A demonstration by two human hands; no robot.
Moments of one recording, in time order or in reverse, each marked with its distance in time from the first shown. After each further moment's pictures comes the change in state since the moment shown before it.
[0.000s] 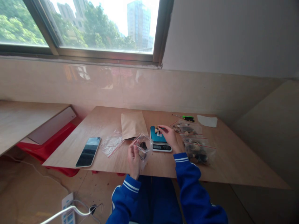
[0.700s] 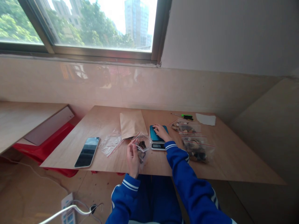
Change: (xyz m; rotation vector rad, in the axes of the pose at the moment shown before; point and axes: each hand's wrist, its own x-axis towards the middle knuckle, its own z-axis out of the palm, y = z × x) left_hand 0.001 0.002 -0.003 0.014 -0.009 -0.003; right_hand 0.040 0.060 0.033 -0.206 -0.188 -0.042
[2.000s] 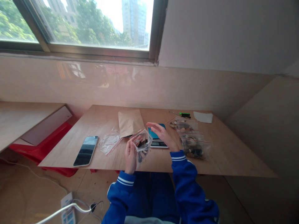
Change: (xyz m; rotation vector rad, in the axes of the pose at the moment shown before) left_hand 0.000 0.025 0.004 -0.306 -0.148 -0.157; right_hand -0.054 -0.103 -0.041 0.583 -0.115 0.001
